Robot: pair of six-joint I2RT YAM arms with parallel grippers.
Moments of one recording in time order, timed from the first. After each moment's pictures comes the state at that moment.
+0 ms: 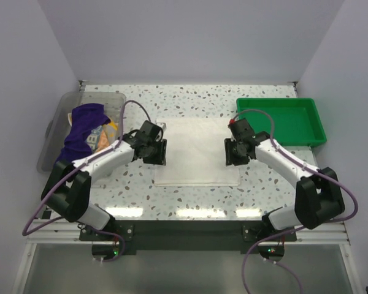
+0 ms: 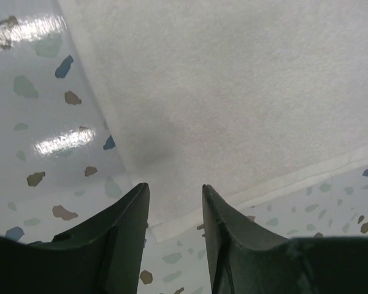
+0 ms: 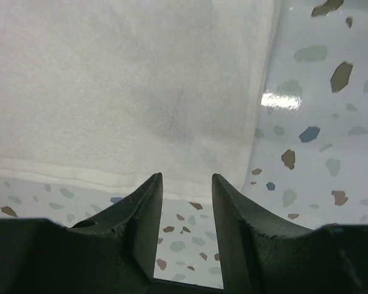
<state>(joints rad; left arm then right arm) -0.54 1.50 0.93 -0.51 0.05 -0.42 0.42 1.42 0.93 -0.71 0.02 0.38</state>
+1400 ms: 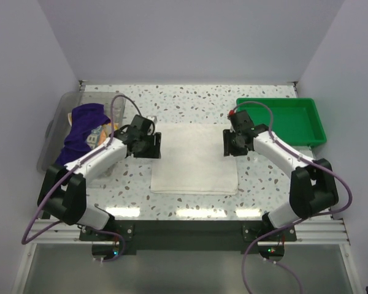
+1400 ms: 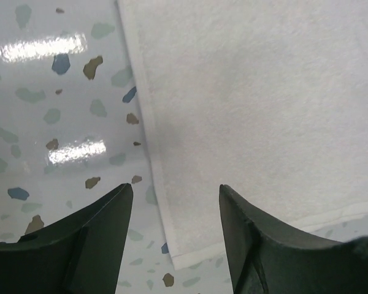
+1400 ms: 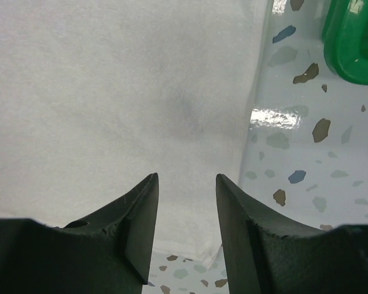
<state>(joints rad) -0.45 1.47 0.96 -0.56 0.00 -0.38 0.38 1.52 1.05 -0.66 0.04 0.35</state>
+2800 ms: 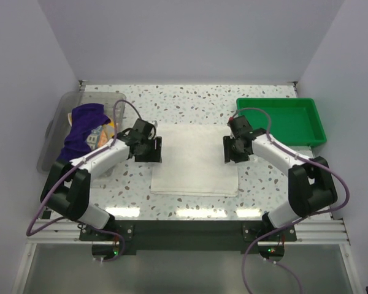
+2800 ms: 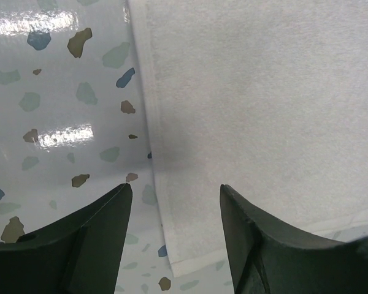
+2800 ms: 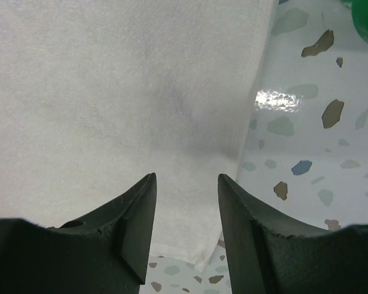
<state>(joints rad) -0.45 1.51 0.93 -0.50 0.03 -0.41 0.38 1.54 0.99 -0.64 0.03 0.34</state>
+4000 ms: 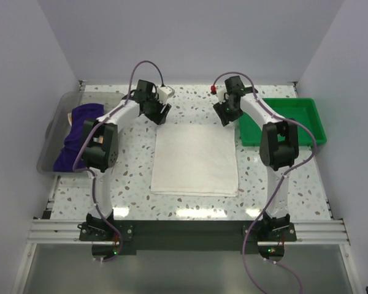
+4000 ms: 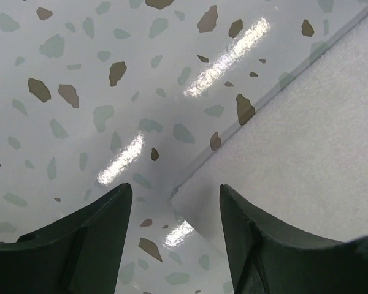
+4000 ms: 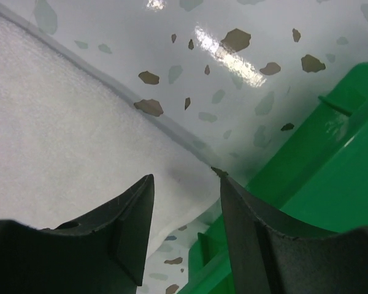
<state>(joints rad) -0.27 2.13 1.67 -0.44 0.27 0.35 0.26 2.15 1.82 -0.81 -0.04 -0.30</state>
